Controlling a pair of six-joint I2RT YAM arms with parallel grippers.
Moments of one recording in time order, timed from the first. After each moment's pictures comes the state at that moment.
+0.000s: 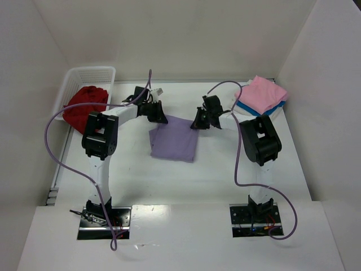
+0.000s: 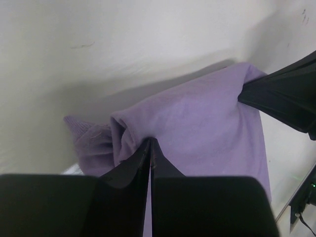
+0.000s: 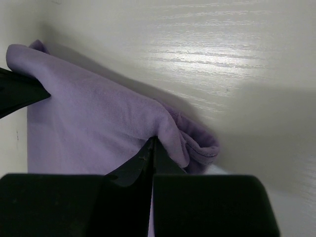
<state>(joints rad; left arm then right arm) -0.23 2.18 1.56 -0.26 0.60 -0.27 0.36 2.03 1.26 -0.04 -0.25 0.56</state>
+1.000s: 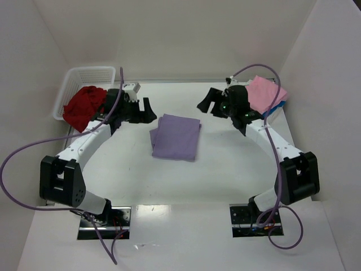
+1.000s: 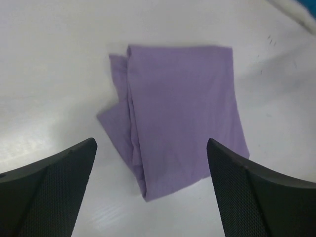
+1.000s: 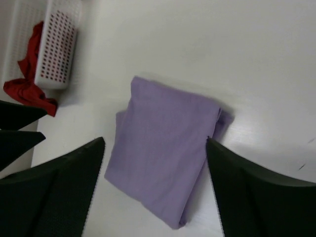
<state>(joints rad) -0.20 1.47 1.15 -0.26 0.34 -0.25 0.30 1.46 1.13 -0.10 -0.20 0.56</state>
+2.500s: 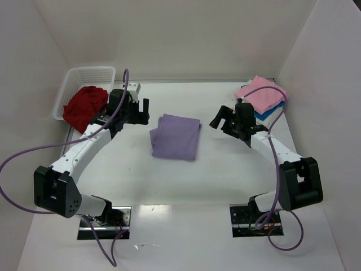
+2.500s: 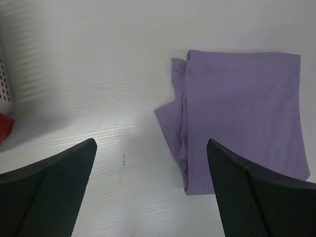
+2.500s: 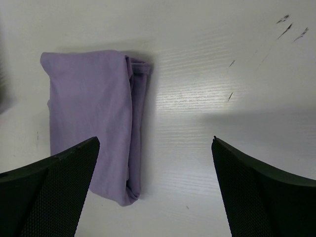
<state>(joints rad) -0.30 1.38 1.16 -0.39 -0.05 -0.14 0.22 1.39 0.86 -0.14 -0.11 0.61</state>
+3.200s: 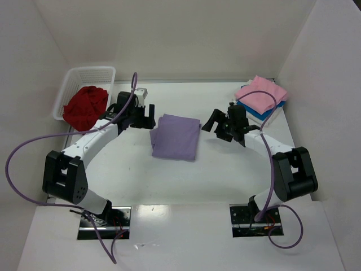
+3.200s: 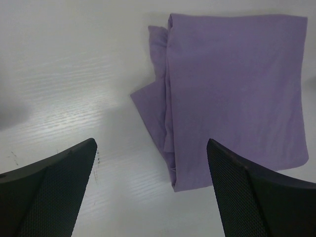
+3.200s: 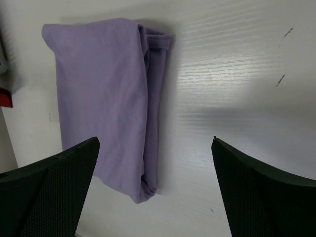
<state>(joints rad) -0.29 1.50 1.15 -0.38 0.07 -0.17 0.26 1.49 0.84 -0.08 -0.20 0.69</state>
